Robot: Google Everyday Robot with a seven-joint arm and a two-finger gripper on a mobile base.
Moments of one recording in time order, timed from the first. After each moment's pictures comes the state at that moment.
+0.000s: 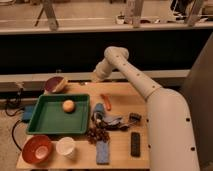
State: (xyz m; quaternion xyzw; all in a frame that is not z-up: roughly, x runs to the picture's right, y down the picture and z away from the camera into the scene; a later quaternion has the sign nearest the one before) arm -0.083 -0.061 0.894 -0.19 -0.32 -0.12 0.92
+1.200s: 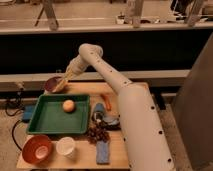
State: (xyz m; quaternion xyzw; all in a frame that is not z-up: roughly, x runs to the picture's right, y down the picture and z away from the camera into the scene) arm -0.221 -0.092 0.893 -0.11 -0.39 -0.22 0.89
